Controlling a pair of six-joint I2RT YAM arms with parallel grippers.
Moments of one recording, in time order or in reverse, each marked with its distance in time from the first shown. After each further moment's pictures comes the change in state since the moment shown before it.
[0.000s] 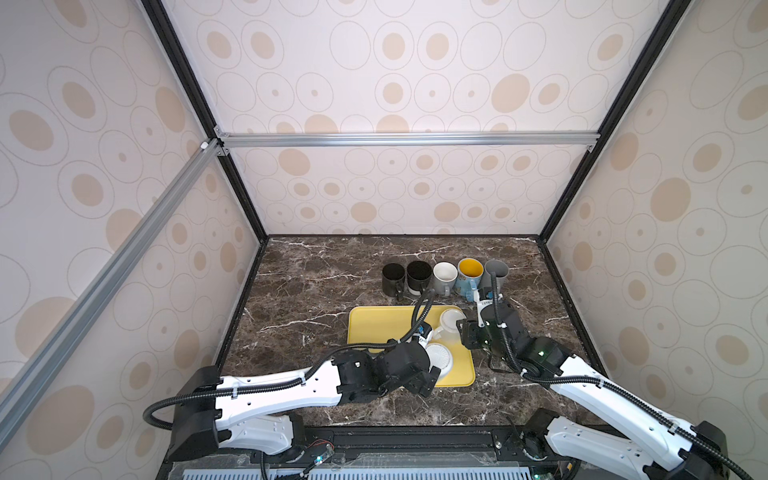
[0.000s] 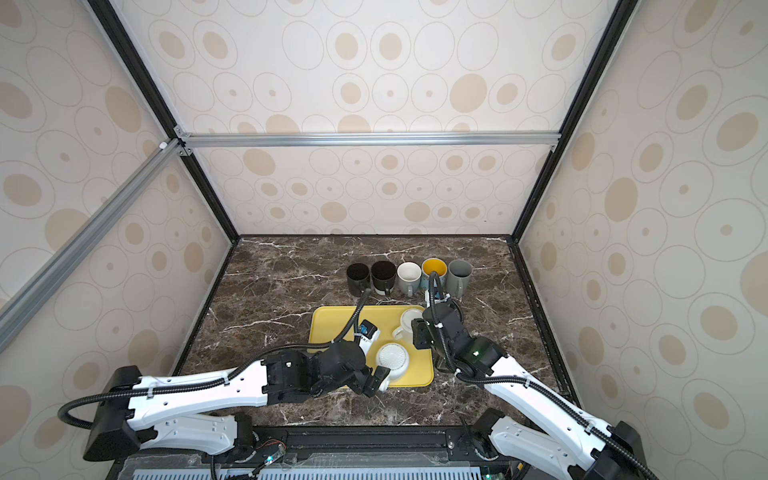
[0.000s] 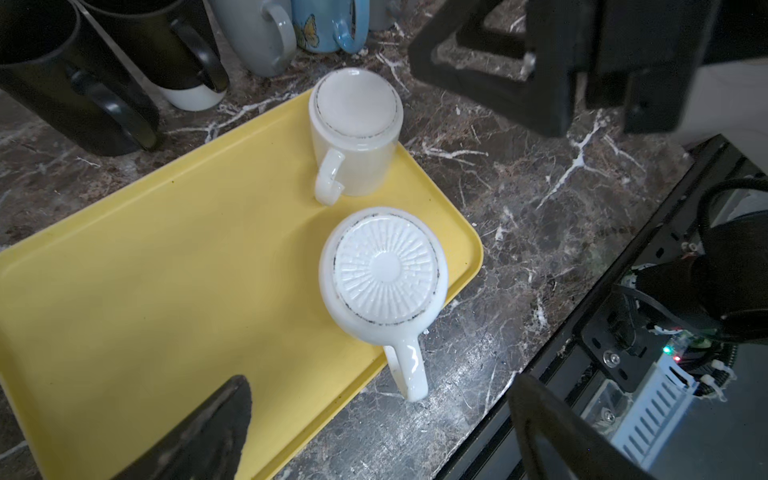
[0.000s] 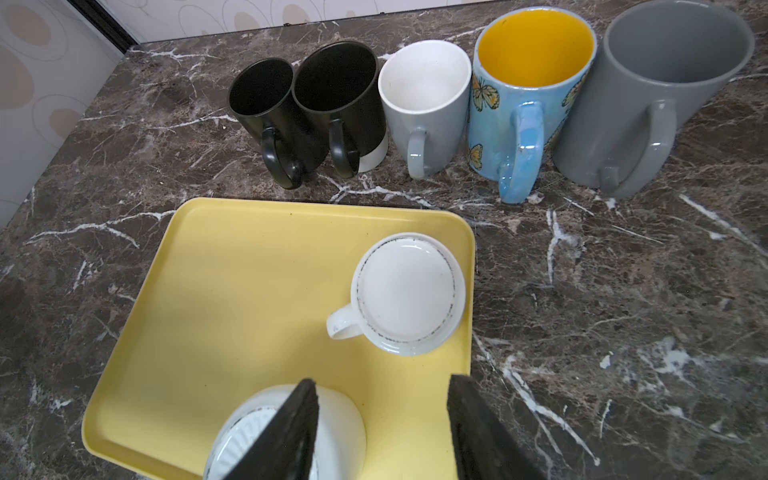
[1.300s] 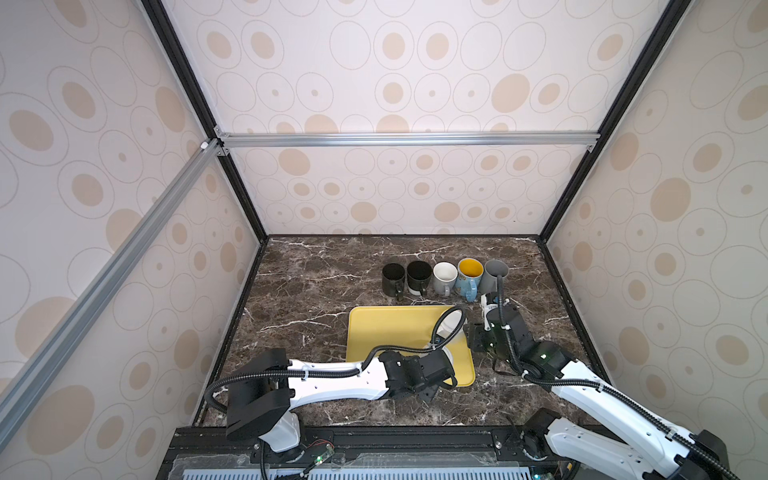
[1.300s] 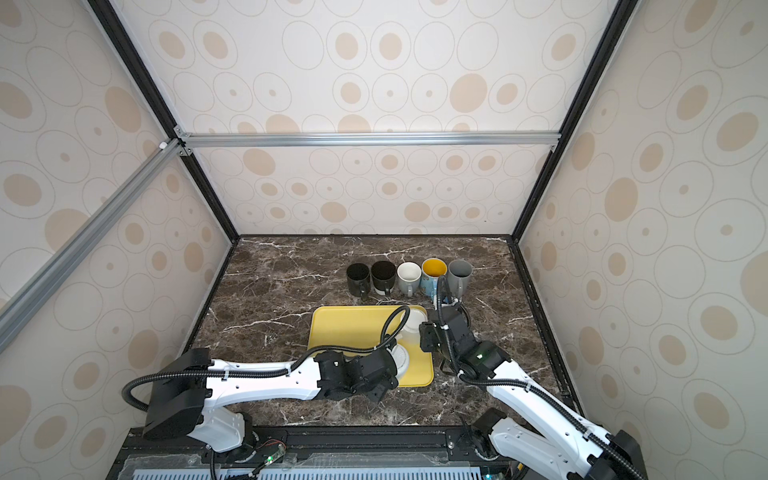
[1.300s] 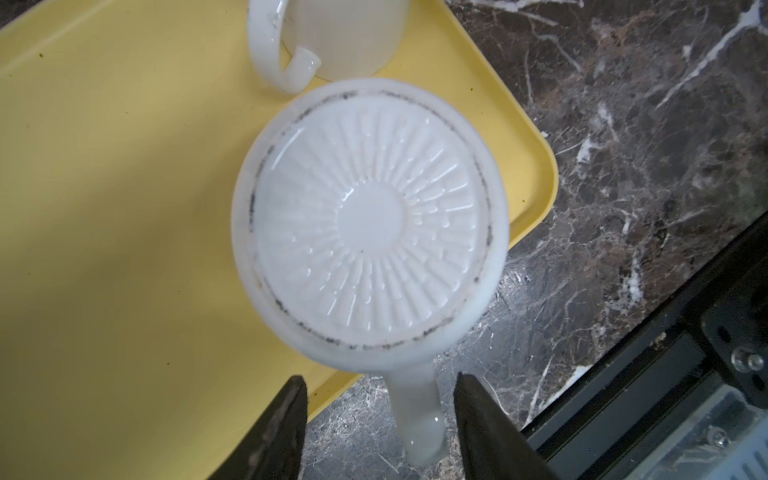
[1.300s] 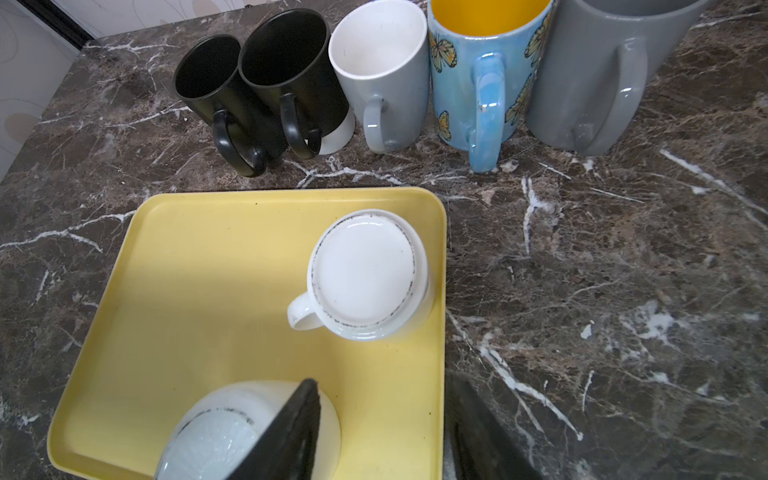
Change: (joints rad) left arm -0.006 0.291 0.070 -0.029 0.074 -0.062; right arm -0.076 -0.037 -0.081 0.008 -0.041 0.017
